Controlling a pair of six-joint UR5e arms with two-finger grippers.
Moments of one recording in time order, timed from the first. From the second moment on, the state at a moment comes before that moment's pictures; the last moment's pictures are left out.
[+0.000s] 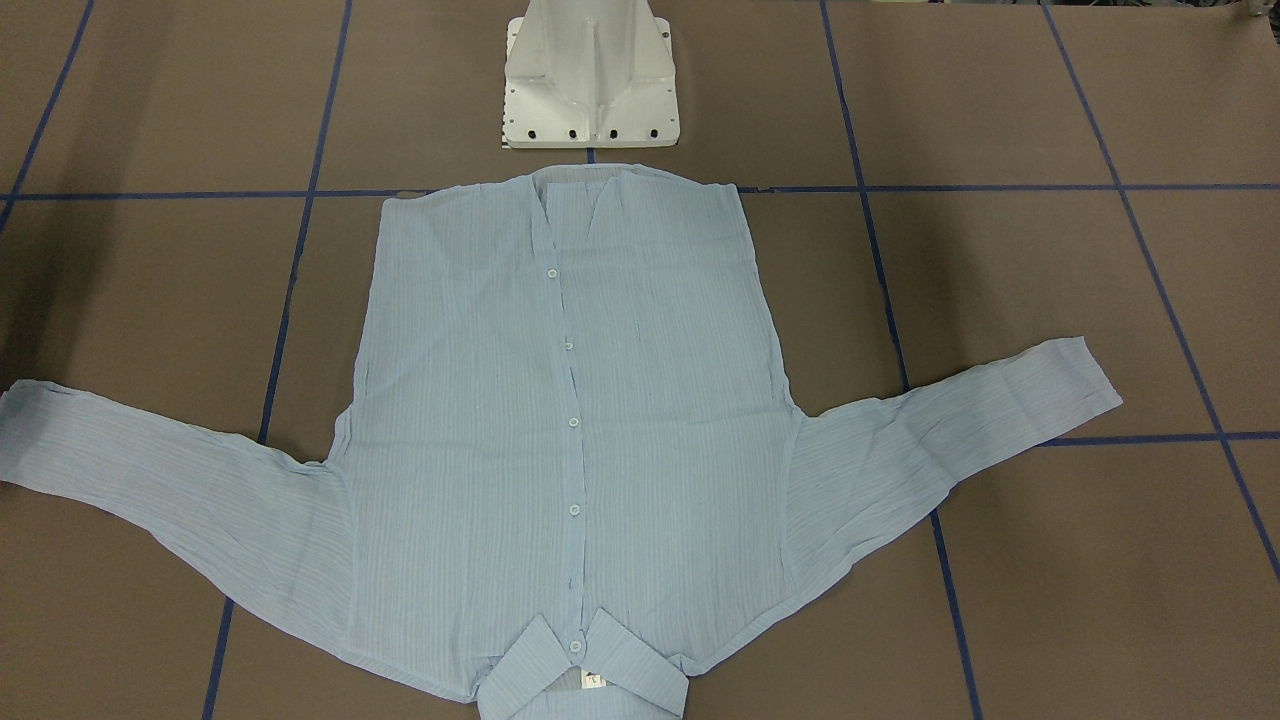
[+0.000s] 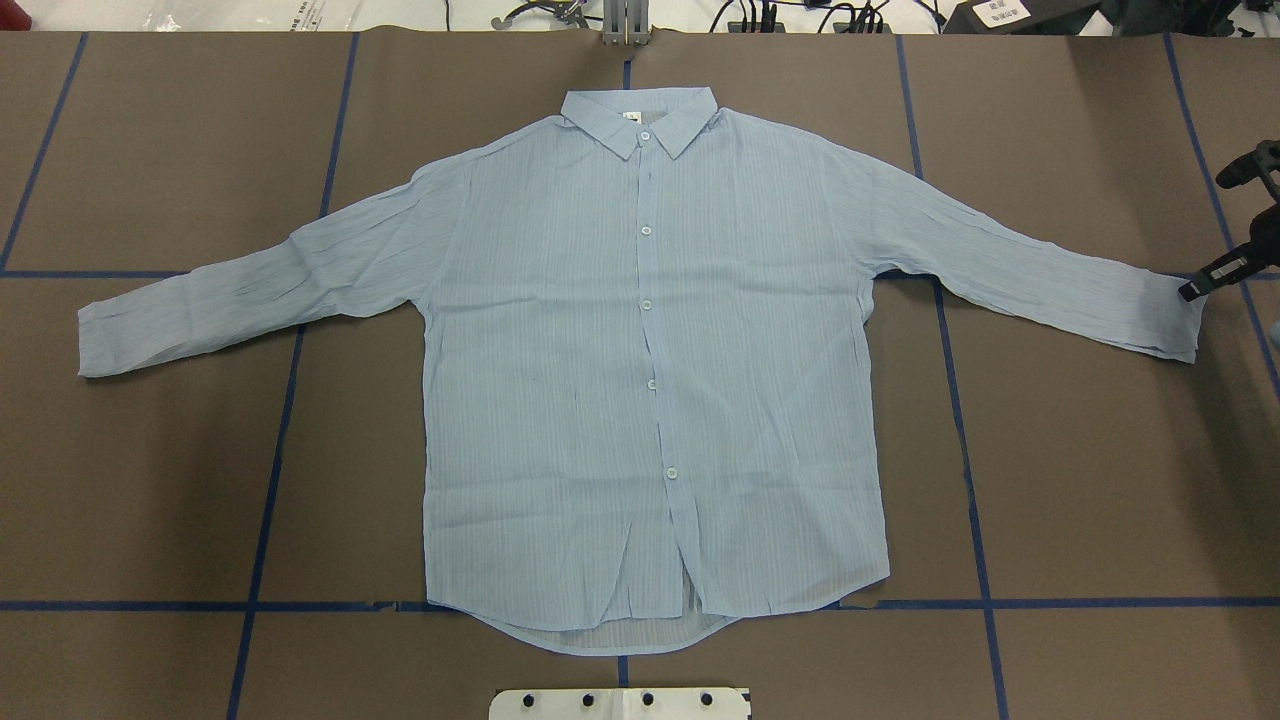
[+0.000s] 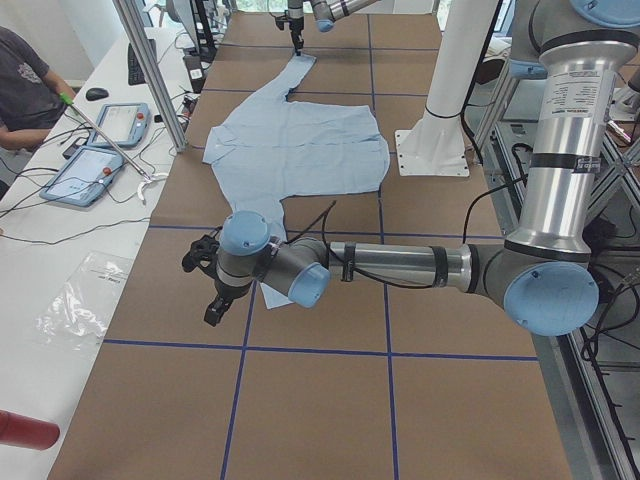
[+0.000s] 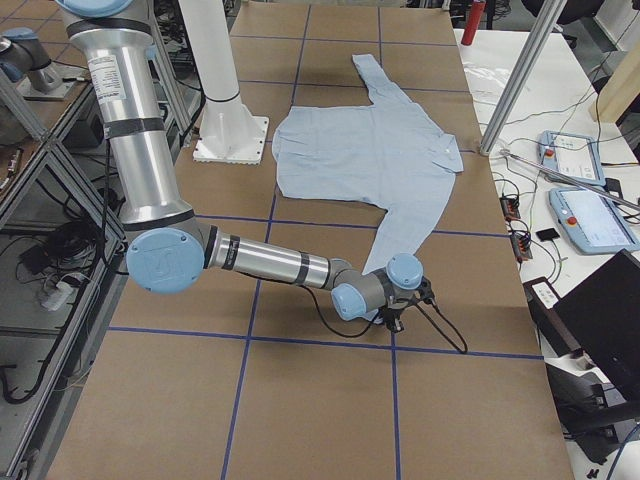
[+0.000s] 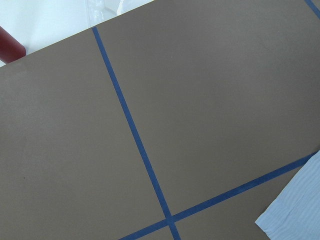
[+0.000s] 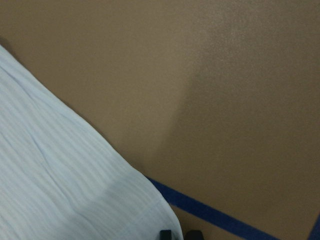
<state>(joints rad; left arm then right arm) -1.51 -1.66 -1.50 -2.06 -2.30 0.02 1.25 -1.37 1.10 -0.96 2.34 0.05</state>
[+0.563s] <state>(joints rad) -1.51 -1.66 -1.50 -2.06 -2.31 0.02 1.26 -1.37 1.13 -0.96 2.35 0.06</state>
